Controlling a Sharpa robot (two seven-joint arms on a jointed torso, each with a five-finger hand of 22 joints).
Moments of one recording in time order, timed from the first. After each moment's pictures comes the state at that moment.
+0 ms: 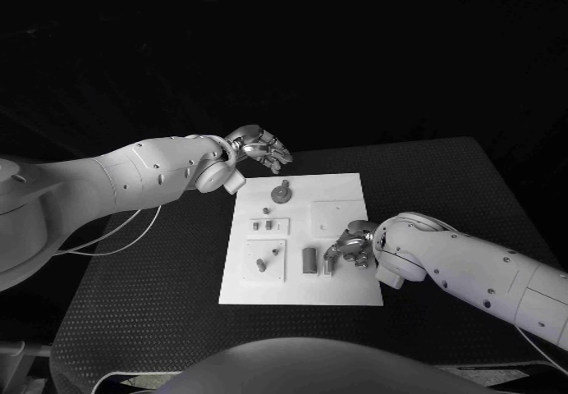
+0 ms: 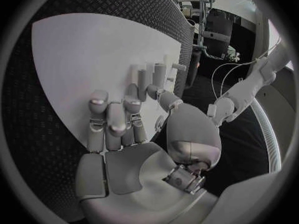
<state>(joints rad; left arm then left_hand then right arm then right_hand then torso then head) 1.21 -0.73 -0.12 1.01 -0.51 -0.05 0.24 1.04 -0.06 0.43 -0.28 0.05 0.84 0.18 0.35 0.40 1.13 0.14 0.07 0.25 0.95 0.08 0.55 0.61 0.05 1.07 -0.02 0.08 0.89 1.08 -0.41 -0.14 1.20 -0.94 0.06 -0.47 0.84 -0.13 0.64 -0.16 0.40 1.07 0.08 0.21 0.72 1.22 -0.03 1.08 1.07 1.31 -0.13 1.40 1.06 0.22 1.18 -0.04 1.04 1.31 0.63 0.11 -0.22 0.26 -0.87</state>
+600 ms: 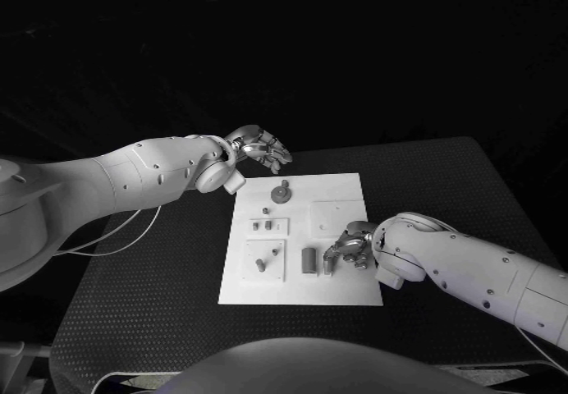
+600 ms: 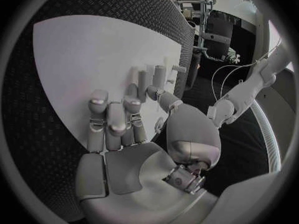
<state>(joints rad) 1.21 -0.72 -0.12 1.01 -0.51 -0.05 0.24 1.04 -0.06 0.43 -0.28 0.05 0.84 0.18 0.35 0.40 1.13 0.14 0.07 0.25 0.95 0.08 0.55 0.61 0.05 1.07 -0.02 0.08 0.89 1.08 -0.41 -0.15 1.20 -0.95 0.07 -0.47 0.85 -0.13 0.64 -0.15 0.40 1.07 0.08 0.21 0.72 1.22 -0.03 1.08 1.07 1.31 -0.13 1.40 1.06 0.22 1.18 -0.04 1.04 1.31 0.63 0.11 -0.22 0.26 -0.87</state>
